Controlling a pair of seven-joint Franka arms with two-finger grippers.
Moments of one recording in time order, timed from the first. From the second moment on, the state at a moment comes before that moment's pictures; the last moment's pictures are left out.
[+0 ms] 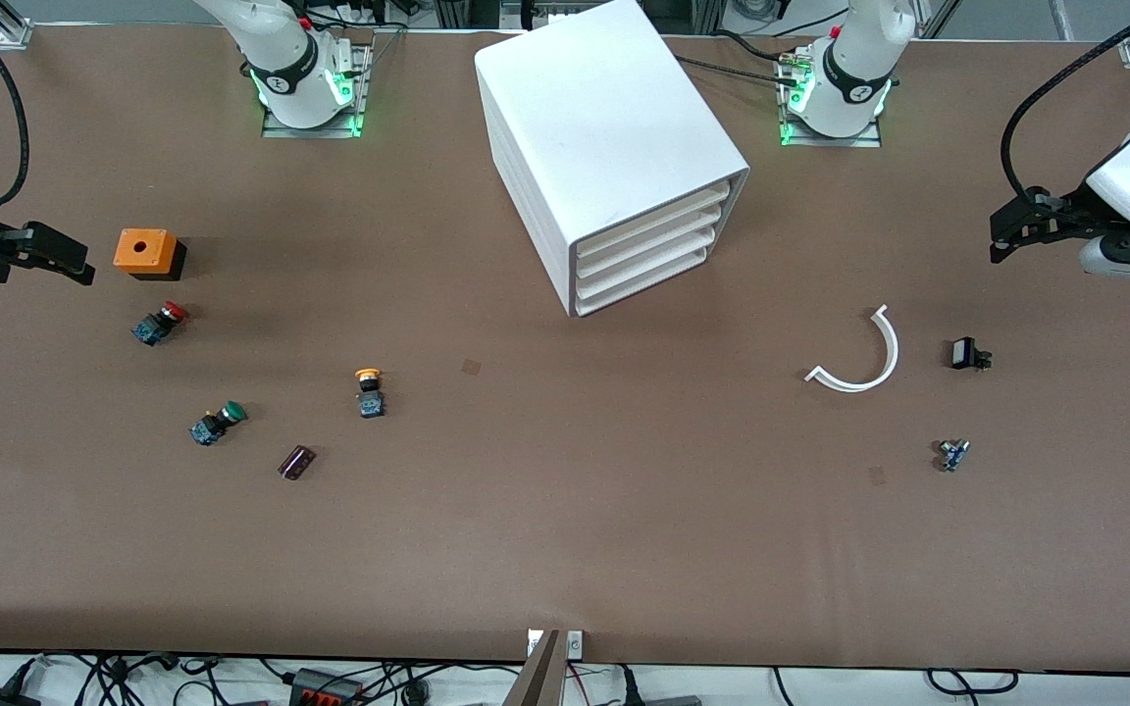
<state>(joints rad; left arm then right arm) -0.03 0.01 -0.02 -1.59 0.04 1.61 0.08 0.04 0.08 -0.09 -1.58 -0.02 1.65 -0.04</state>
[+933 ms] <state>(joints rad) -0.03 0.04 -0.03 -1.59 0.02 1.52 0.08 0.08 0.12 -0.09 -1.60 0.01 1.67 -0.05</state>
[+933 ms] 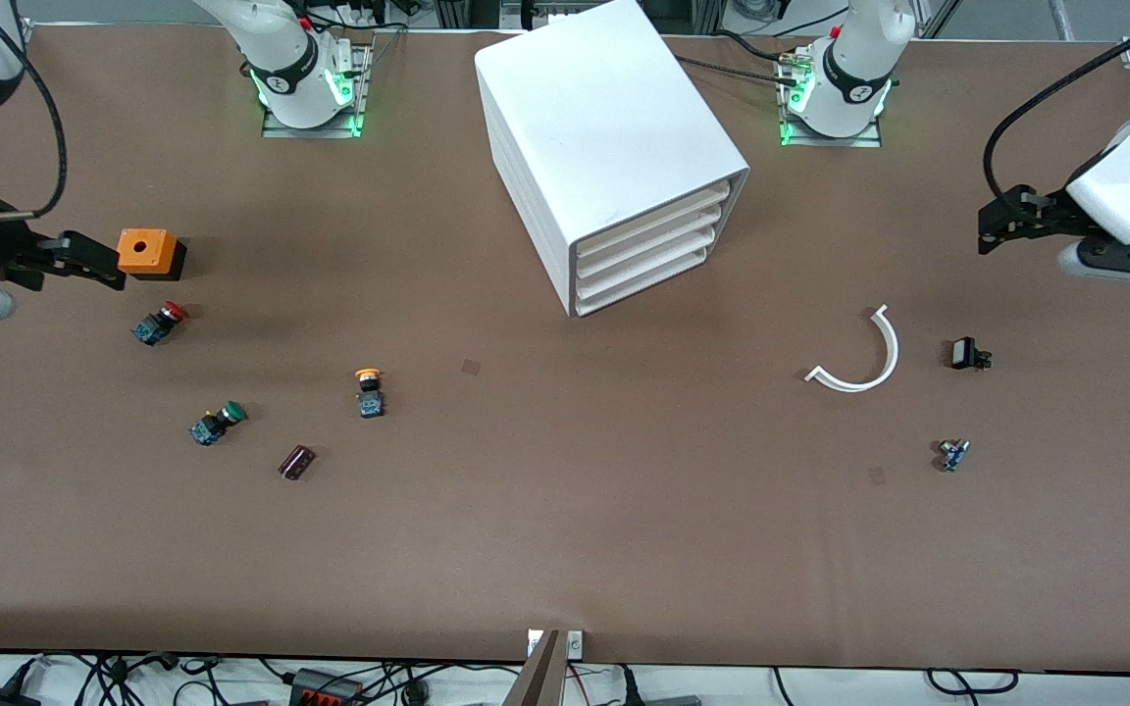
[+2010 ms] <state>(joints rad) -0.01 0.37 -0.04 -1.65 -0.79 1.27 0.53 0.29 0.43 -0.08 -1.61 0.08 1.83 -0.05</state>
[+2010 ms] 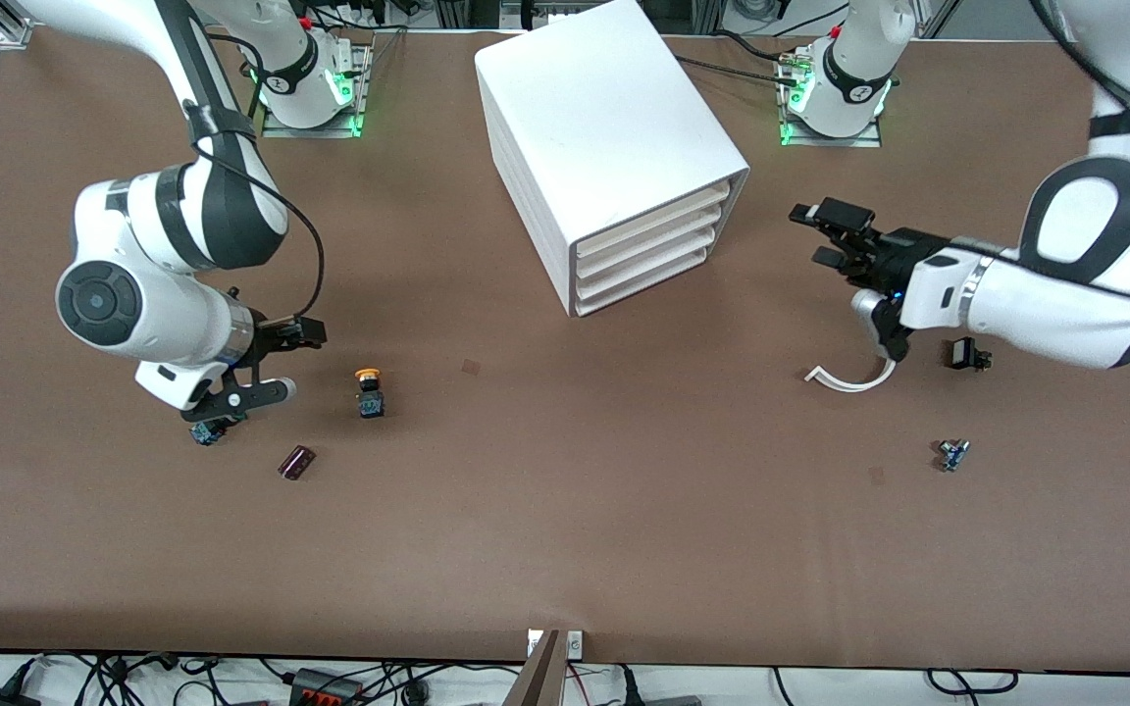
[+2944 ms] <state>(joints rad) -0.03 0.46 -0.14 -1.97 -1.07 1.48 0.87 0.35 0.58 -0.08 -1.61 0.09 1.95 -0.05</state>
